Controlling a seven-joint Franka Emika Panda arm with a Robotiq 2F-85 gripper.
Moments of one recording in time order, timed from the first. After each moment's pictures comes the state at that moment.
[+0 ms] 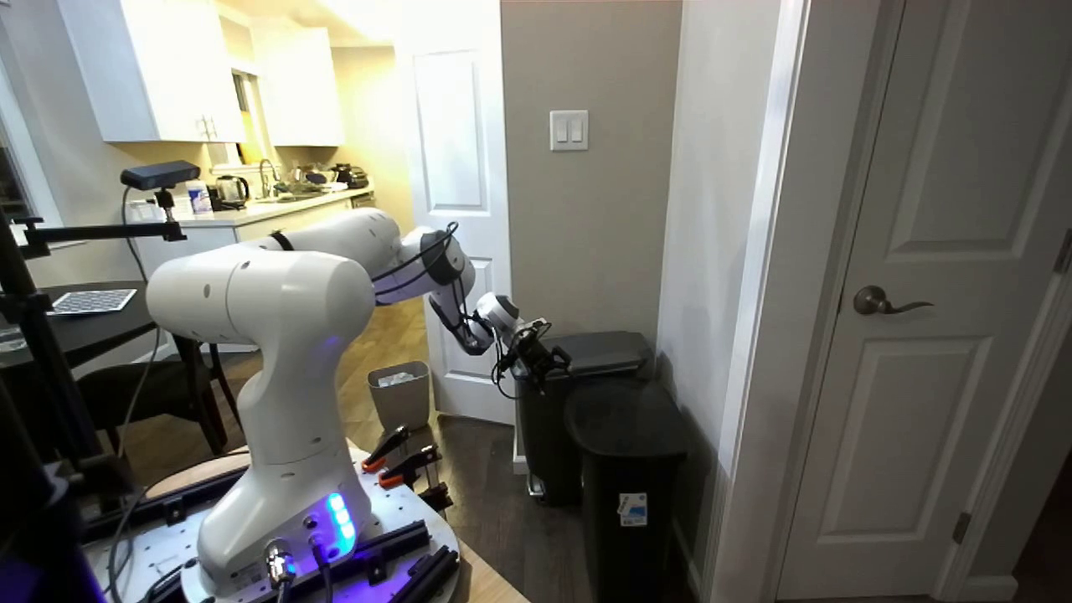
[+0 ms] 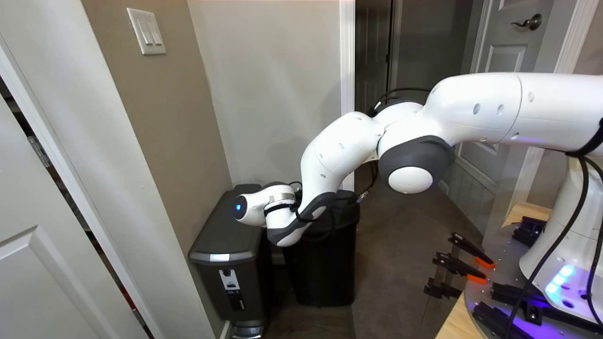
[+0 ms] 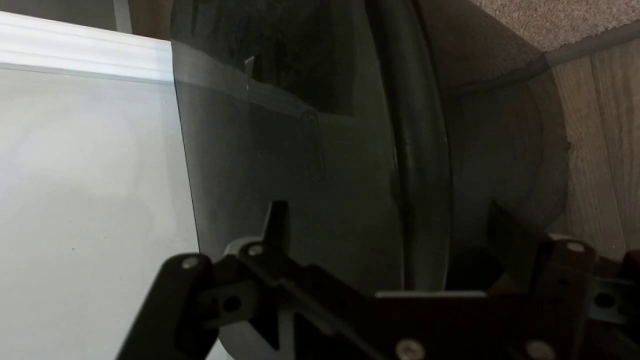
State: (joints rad) arm 0.61 1.47 -0.34 -0.92 -0.54 2.03 0.42
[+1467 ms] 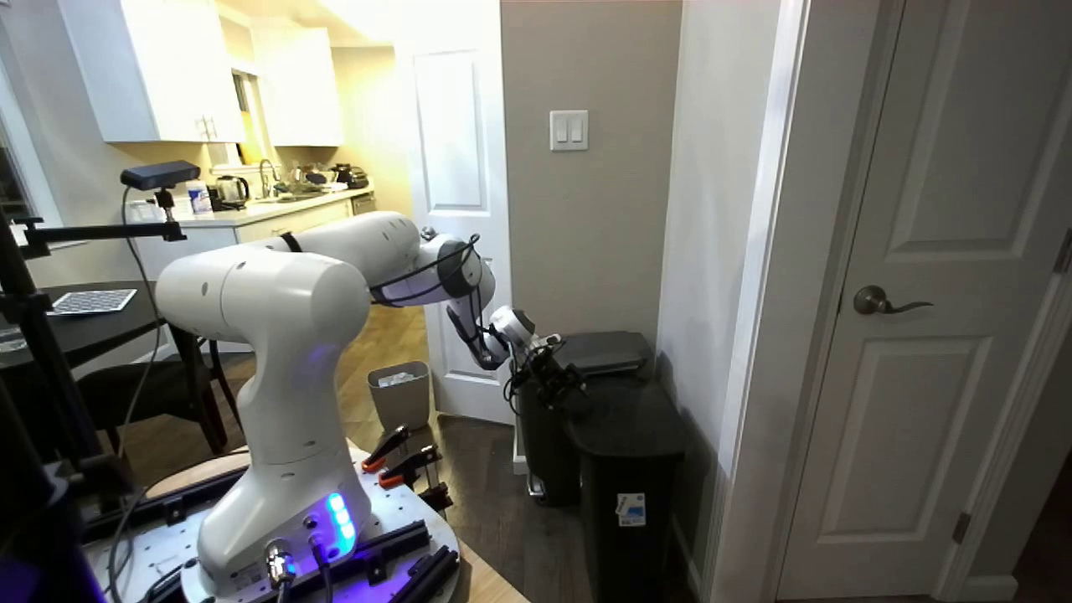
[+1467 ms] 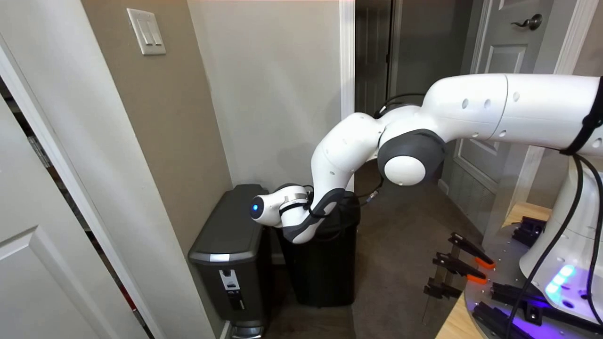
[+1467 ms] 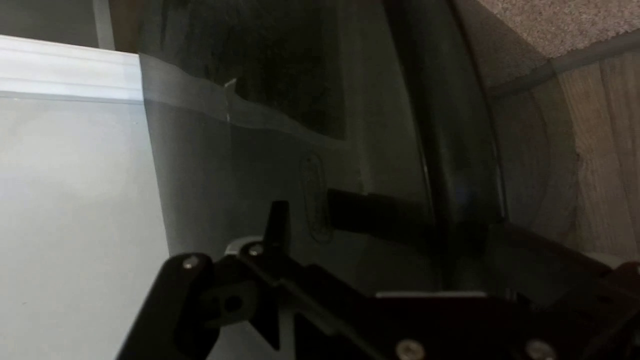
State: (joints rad) arm 0.47 1.49 -0.22 -0.94 -0.70 2.10 0.48
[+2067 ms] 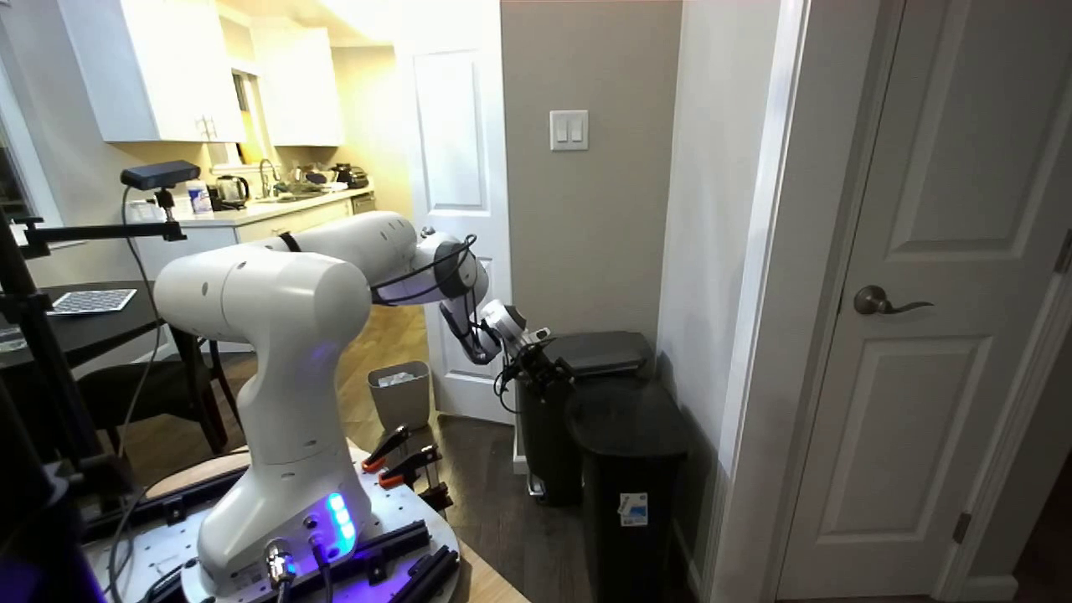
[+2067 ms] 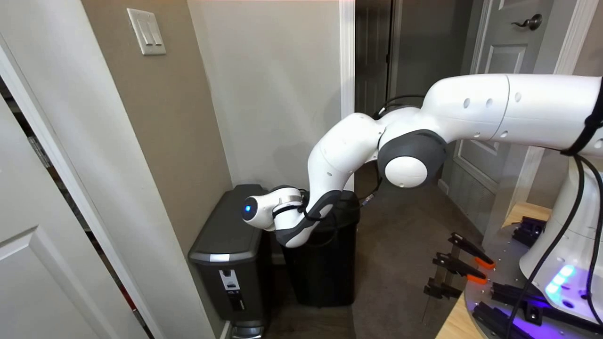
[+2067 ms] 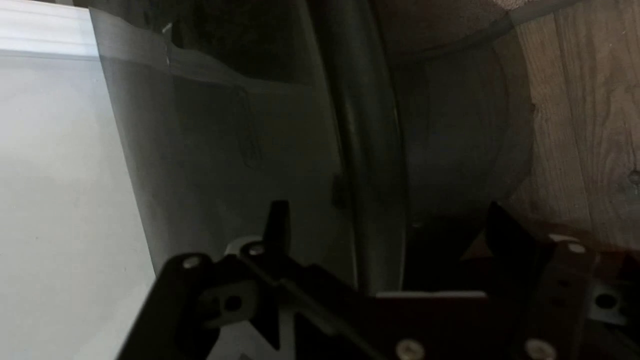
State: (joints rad) arm 0.50 1.49 -0.19 -0.91 -0.69 2.15 0.50
